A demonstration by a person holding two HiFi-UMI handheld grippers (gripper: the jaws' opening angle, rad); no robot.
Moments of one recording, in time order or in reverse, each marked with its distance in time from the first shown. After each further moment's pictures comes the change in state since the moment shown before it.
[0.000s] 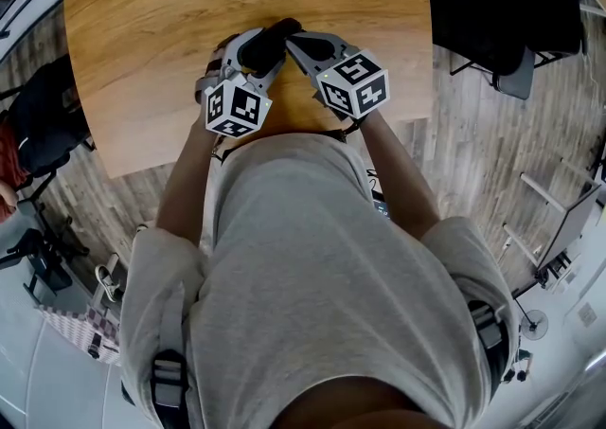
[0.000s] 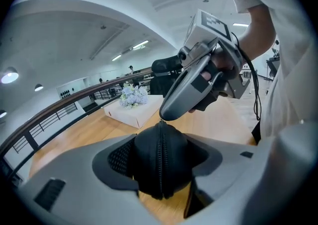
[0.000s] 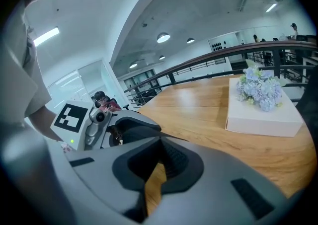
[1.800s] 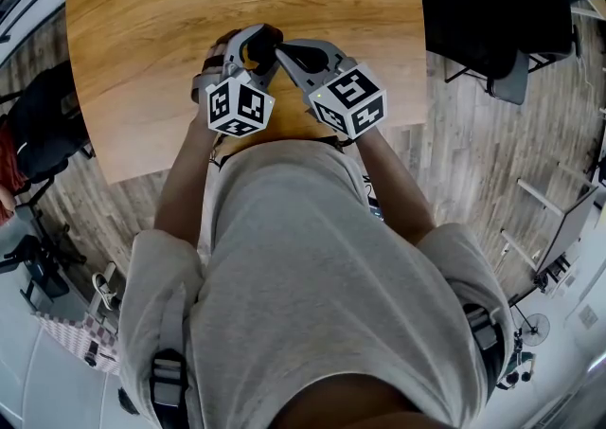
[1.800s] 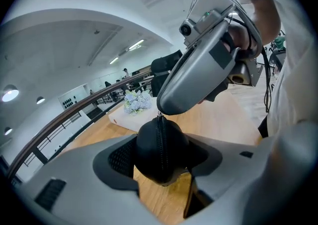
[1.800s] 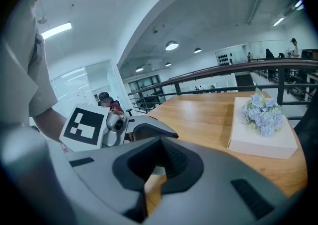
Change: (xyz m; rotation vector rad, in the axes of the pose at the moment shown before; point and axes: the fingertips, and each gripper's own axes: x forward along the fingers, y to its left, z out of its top) left arm 0.001 0.019 0.025 0.100 0.031 0.047; right arm -0.020 0.033 0.041 -0.110 -0.074 -0.008
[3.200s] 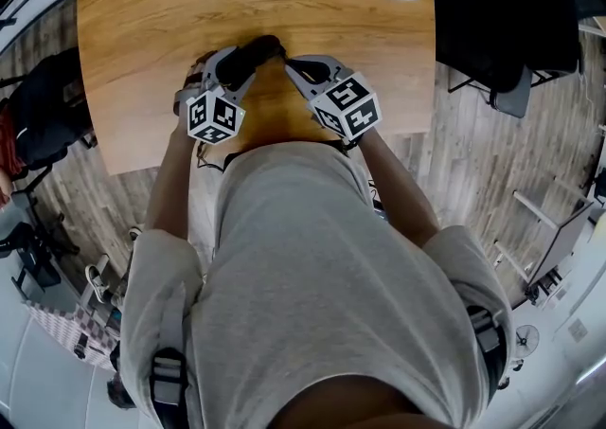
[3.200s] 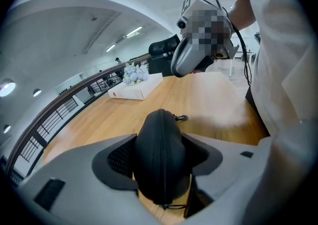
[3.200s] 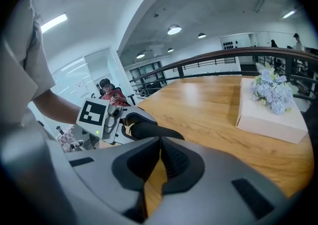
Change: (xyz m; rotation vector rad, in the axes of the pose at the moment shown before) left arm -0.030 -0.014 -0.119 -0.009 0.133 -0.046; right arm 0.028 0.007 -0.064 -0.004 0.163 0.033
